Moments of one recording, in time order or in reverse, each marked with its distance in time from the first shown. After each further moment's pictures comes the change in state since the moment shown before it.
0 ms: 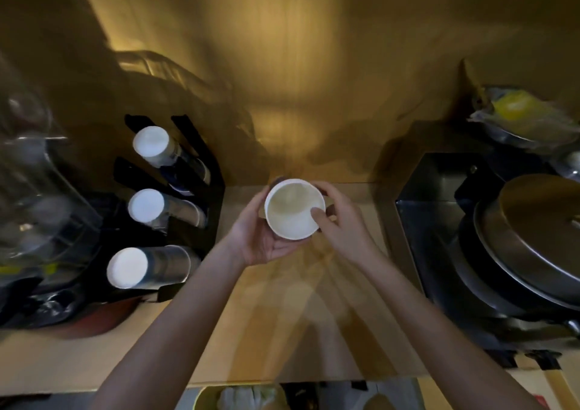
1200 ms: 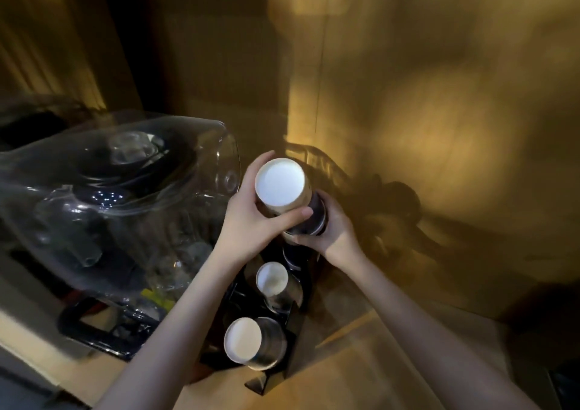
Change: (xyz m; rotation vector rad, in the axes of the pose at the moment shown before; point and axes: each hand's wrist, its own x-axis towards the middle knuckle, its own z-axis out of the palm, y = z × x) left_hand -0.155 0.121 -0.079 0.789 0.801 1.367; right_hand 0.148 -0.125 0.154 0.117 -0.256 -0.243
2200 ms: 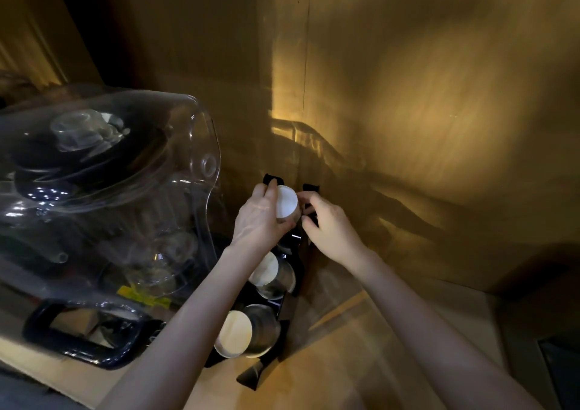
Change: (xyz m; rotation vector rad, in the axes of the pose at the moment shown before) left_hand 0.023 -0.071 0.054 0.730 -0.304 -0.162; right_hand 0.003 0.026 -0.002 -0.310 -0.106 -0.085
